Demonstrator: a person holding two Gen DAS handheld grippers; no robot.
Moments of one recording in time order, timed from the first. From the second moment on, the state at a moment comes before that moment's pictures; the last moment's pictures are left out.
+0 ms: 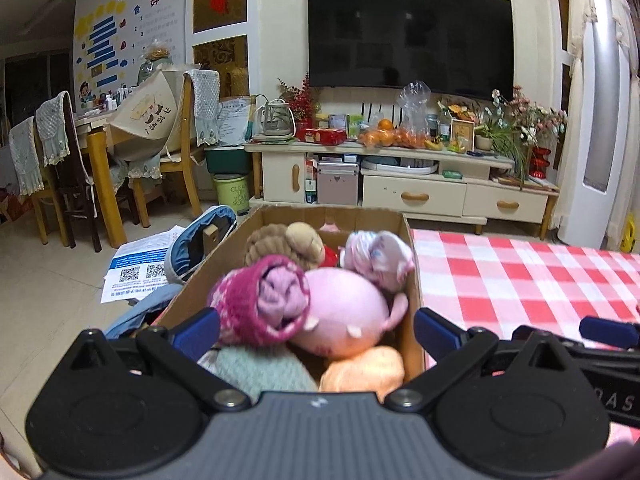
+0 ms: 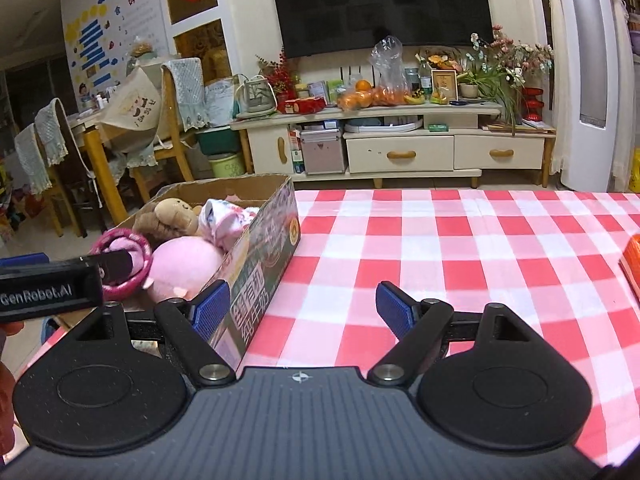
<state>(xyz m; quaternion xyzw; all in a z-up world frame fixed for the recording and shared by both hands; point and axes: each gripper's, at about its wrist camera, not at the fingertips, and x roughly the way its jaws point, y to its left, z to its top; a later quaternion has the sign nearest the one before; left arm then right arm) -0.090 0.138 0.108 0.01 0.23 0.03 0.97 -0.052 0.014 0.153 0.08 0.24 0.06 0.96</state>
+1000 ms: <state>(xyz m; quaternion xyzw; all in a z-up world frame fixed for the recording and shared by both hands) -0.149 0.145 0.086 0.03 0.21 0.03 0.98 -0.129 0.030 0.138 0.06 0.24 0.05 0.97</state>
